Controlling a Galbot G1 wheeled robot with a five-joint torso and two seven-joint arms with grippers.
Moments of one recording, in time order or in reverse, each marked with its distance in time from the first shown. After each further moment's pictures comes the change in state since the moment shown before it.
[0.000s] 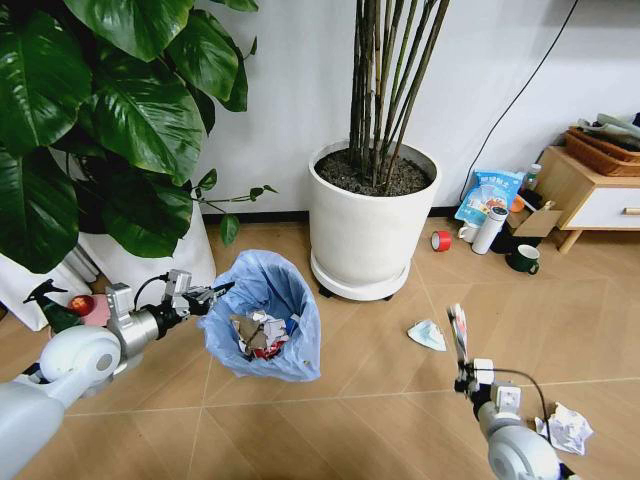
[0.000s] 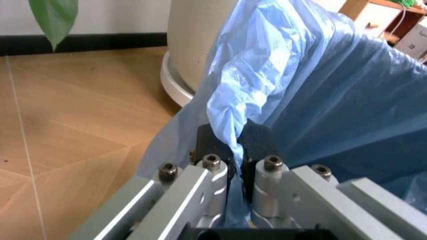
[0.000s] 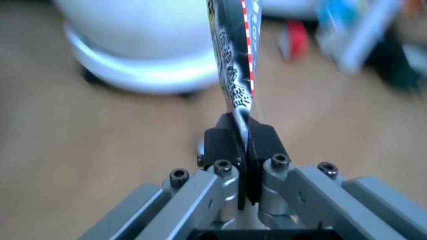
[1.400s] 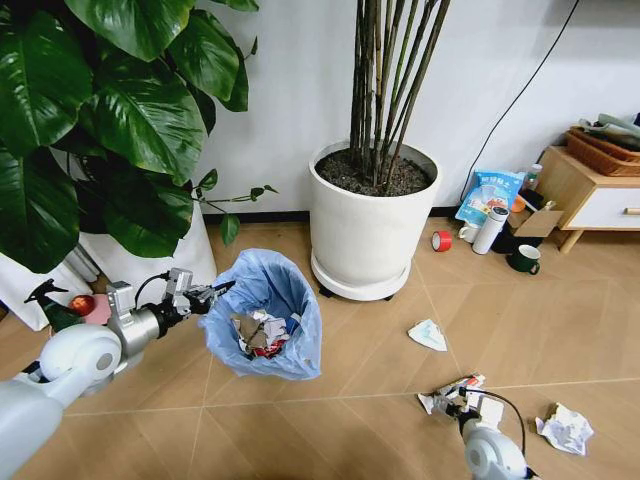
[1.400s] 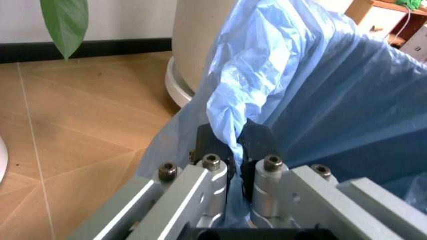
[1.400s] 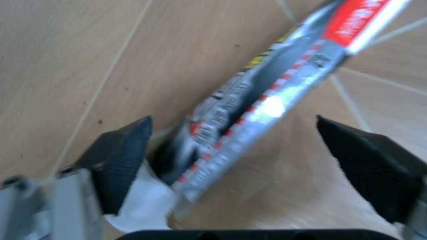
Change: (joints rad) left arm 0.009 0.017 -0.021 -0.028 -0.014 0.004 -0.029; right arm 0.245 0.207 -0.165 -0.451 0.391 -0.184 0.215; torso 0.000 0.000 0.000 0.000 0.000
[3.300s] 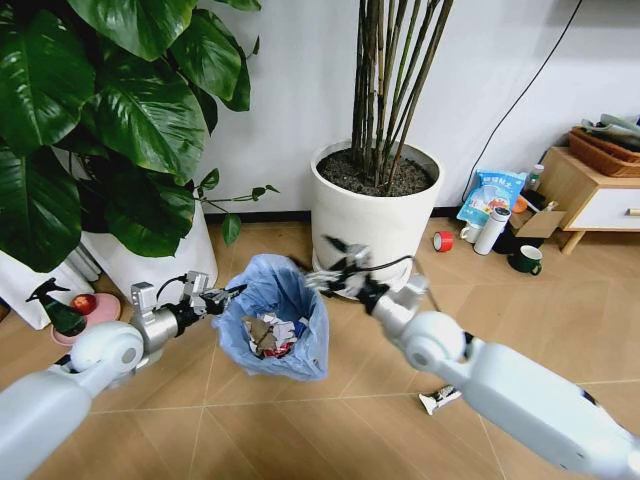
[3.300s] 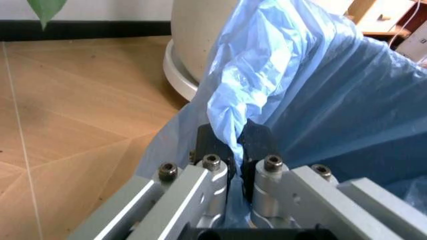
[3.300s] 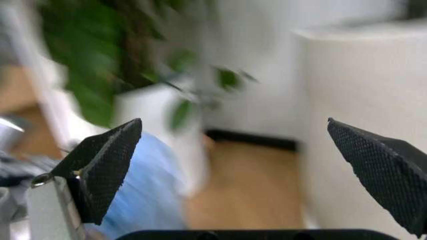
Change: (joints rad) left arm -0.116 -0.038 0.144 0.080 0.012 -0.001 -0.005; right arm 0.375 -0.318 -0.295 0.525 -0.026 0.274 -0.431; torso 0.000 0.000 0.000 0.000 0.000
